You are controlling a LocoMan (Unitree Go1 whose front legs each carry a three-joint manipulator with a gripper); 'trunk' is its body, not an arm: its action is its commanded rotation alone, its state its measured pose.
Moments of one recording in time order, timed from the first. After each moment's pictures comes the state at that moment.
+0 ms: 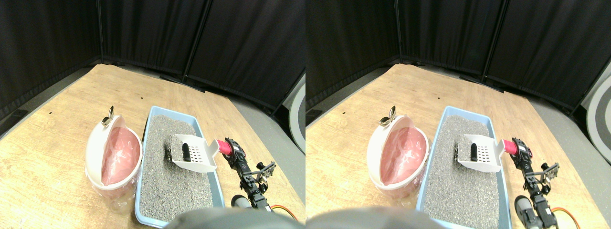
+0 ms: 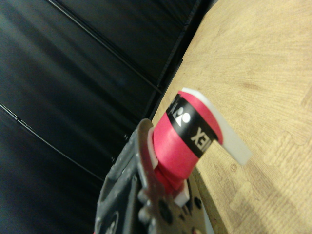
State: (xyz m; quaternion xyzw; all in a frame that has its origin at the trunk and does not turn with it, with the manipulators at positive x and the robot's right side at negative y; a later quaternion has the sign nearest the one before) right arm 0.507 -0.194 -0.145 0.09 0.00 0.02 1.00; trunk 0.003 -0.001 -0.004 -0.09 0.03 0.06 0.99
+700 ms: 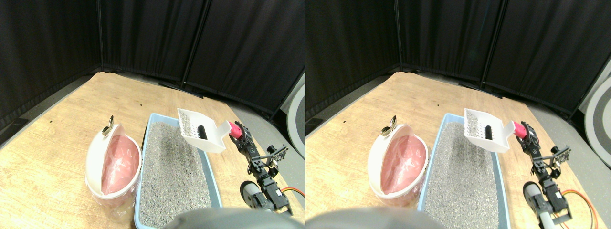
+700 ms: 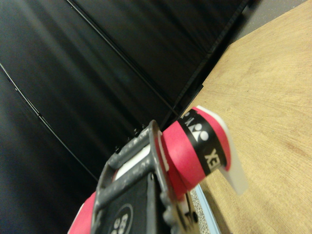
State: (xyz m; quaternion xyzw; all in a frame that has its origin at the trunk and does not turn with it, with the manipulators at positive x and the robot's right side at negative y) right arm 0.523 -0.197 -0.088 0.18 -0.07 0.03 0.98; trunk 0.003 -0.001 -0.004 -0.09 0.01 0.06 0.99
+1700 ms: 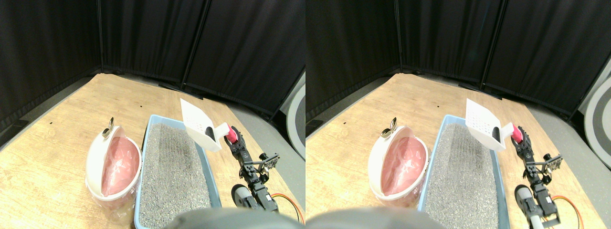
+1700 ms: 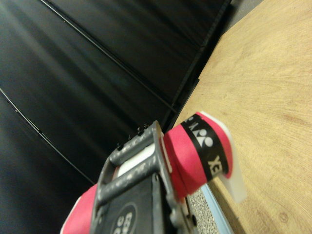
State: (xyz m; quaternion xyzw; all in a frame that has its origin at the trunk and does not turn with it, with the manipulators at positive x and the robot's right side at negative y) right arm 0.521 -0.189 -0.101 0.25 -0.07 0.01 0.97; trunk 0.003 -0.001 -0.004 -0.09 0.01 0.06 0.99
